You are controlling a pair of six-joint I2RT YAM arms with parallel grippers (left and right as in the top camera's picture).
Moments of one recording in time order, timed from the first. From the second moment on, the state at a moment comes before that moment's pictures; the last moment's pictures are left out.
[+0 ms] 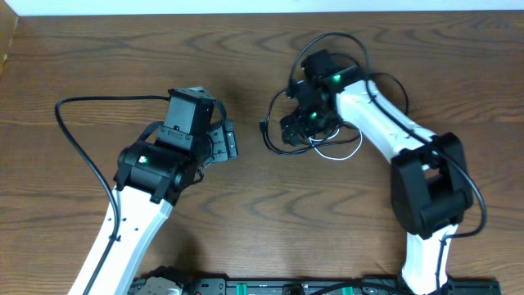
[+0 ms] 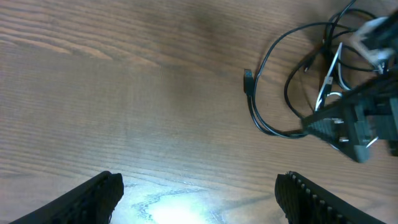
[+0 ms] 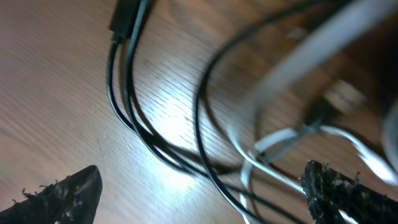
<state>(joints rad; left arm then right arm) -0.36 1.22 1.21 -1.00 -0.11 -0.46 0.45 2.08 1.59 -0.89 -0.28 -0.04</state>
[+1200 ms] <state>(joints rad) -0.36 1.25 1.21 -0.99 -0.11 -0.46 0.20 1.66 2.59 -1.01 -0.03 -0.04</state>
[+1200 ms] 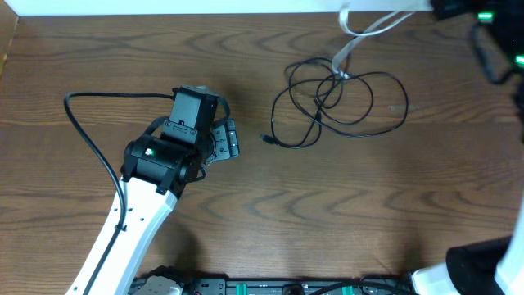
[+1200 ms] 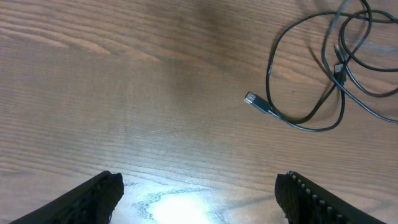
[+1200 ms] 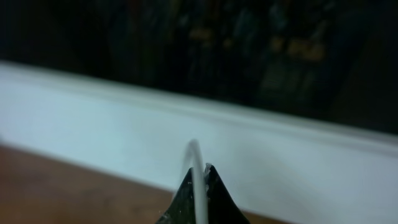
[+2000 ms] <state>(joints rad) -0.36 1.27 1.21 -0.98 -0.11 -0.46 -0.20 1.65 2.59 -0.98 0.33 0.17</state>
